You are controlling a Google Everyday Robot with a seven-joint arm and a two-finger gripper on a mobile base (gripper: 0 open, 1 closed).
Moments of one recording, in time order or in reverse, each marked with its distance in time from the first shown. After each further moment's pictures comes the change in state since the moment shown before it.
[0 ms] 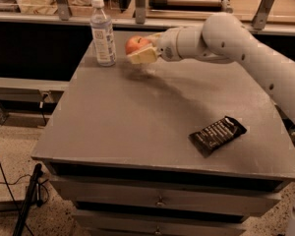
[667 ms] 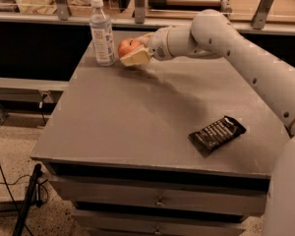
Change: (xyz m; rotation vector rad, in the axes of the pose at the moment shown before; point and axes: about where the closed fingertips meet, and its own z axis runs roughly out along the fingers) arm 0.000 0.007 0.033 -0.069 0.026 -0.069
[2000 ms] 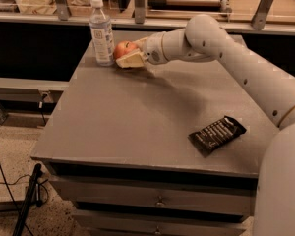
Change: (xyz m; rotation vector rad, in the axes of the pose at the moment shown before) arm 0.008 0.014 0.020 -0.077 -0.009 0.054
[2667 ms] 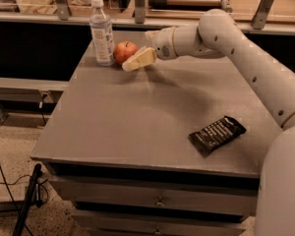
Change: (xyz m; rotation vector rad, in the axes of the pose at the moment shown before) arm -0.008 -0.006 -0.024 -0.046 -0.049 0.003
